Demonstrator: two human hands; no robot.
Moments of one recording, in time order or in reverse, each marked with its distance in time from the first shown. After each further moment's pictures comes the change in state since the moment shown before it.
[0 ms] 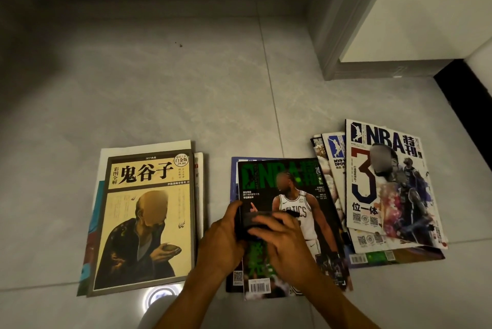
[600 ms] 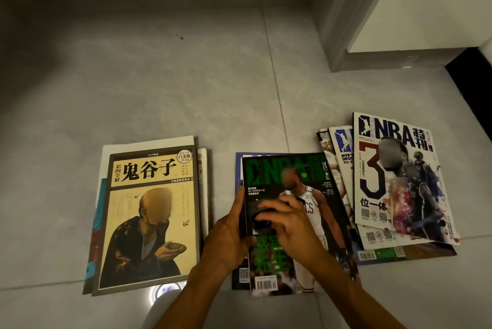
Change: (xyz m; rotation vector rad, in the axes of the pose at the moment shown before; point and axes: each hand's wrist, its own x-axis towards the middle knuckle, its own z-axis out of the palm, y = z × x) left_hand 0.009 -0.009 -0.001 -0.037 -0.098 -0.025; right_hand 0.026 0.017 -0.002 0.151 -0.026 0.047
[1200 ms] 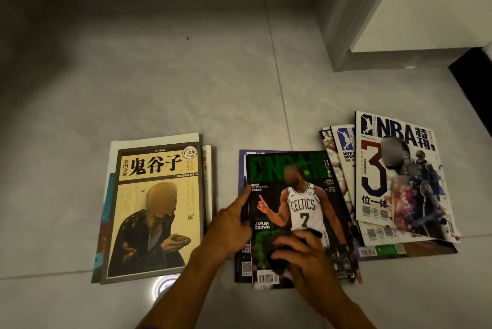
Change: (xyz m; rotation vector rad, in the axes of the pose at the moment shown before) left_hand 0.004 0.010 -0.015 0.006 -0.074 -0.067; right_hand -0.075 -0.018 -0.006 -0.095 -0.046 -0.054
